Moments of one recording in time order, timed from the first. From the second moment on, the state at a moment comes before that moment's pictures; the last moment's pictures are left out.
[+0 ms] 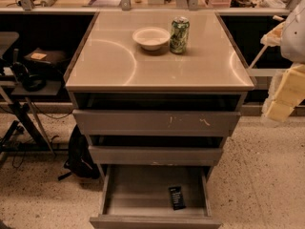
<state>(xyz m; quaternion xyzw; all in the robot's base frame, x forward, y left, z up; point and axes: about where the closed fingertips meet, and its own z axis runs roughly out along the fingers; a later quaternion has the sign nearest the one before) 0.438 -0.217 0.976 -0.60 0.78 -0.03 0.16</state>
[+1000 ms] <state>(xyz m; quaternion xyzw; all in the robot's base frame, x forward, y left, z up) 0.422 -0.212 0.924 -0.62 0.76 0.02 0.20</state>
